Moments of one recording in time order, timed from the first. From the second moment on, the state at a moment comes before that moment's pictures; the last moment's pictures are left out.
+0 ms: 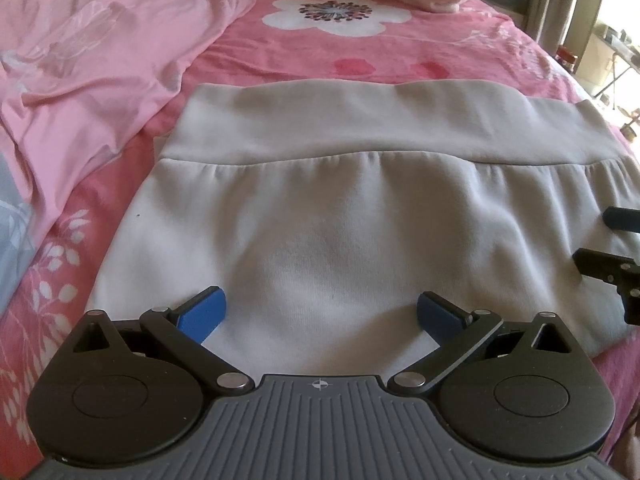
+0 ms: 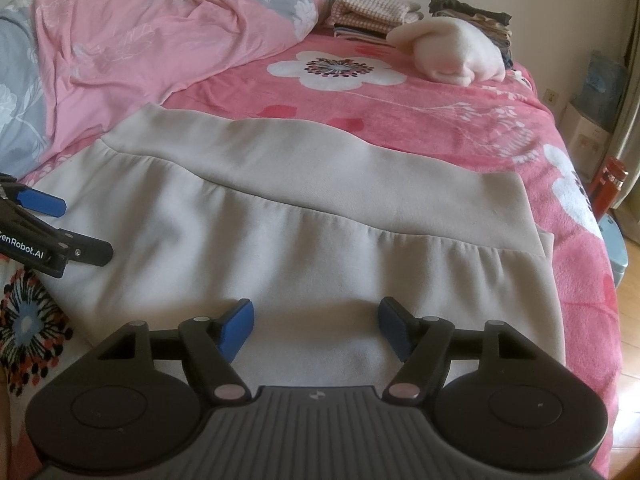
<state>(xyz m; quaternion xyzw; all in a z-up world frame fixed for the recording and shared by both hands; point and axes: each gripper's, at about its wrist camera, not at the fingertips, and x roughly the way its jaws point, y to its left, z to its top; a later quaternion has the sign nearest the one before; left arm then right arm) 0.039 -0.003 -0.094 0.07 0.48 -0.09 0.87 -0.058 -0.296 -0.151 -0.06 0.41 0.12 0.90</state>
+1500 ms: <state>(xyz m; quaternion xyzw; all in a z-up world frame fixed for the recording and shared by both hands) 0.055 -0.012 -0.094 0.07 0.51 -0.03 0.86 -0.036 -0.278 -0.146 -0.01 0.44 0.04 0.90</state>
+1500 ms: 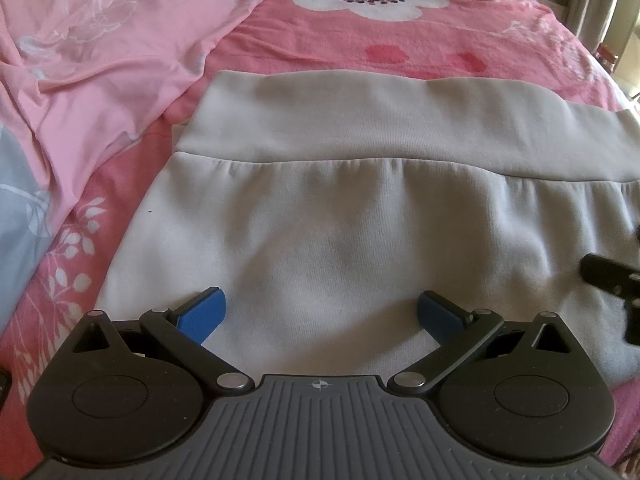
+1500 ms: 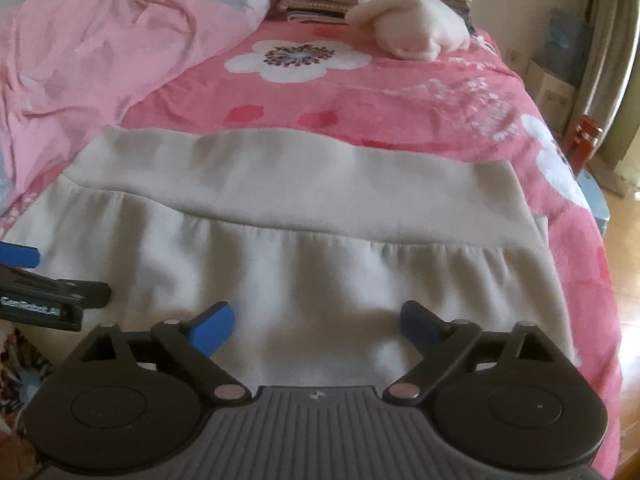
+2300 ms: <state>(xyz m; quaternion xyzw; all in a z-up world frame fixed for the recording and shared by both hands) 0.051 -0.008 -0.093 0.06 0.49 -0.04 0.87 -0.023 -0.254 -0.163 -0.05 0.44 0.05 0.89</state>
